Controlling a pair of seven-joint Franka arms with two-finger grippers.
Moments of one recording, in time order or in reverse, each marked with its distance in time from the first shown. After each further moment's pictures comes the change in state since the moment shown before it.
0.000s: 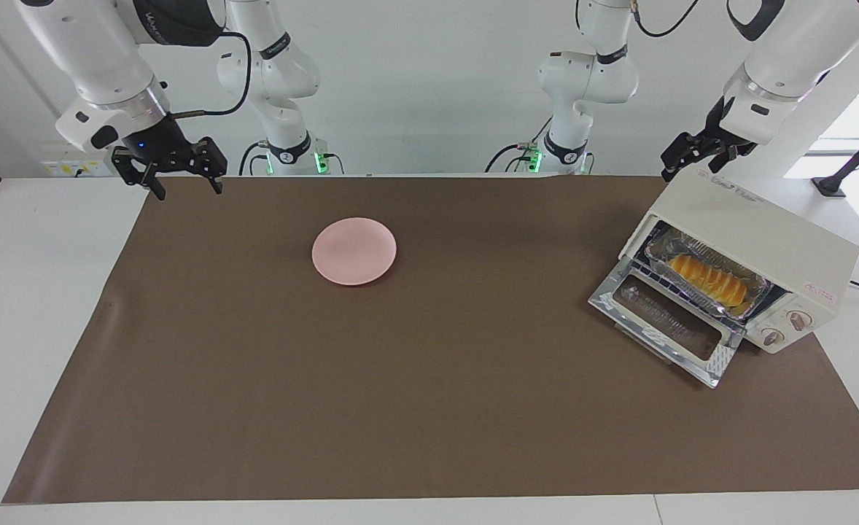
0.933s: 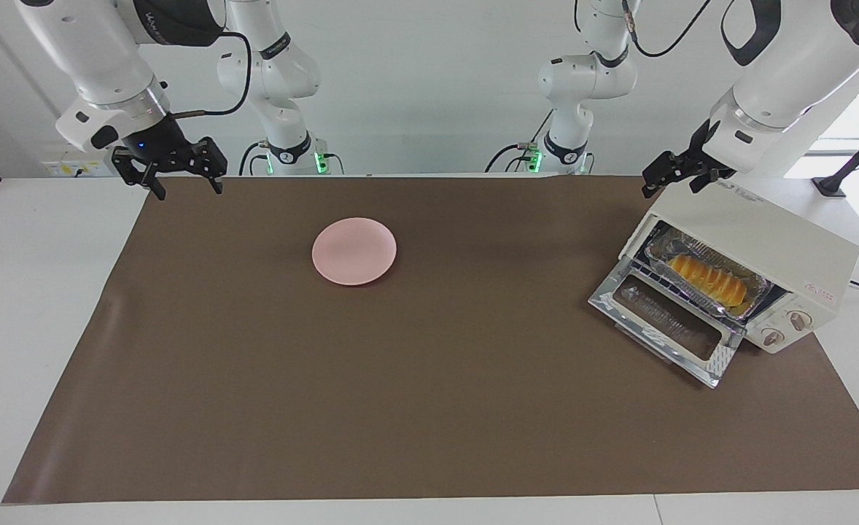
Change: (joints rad) left arm 0.132 0.133 -0.177 0.134 -0.073 -0.038 0.011; right arm 0.000 0.000 0.000 0.000 0.000 0.000 0.000
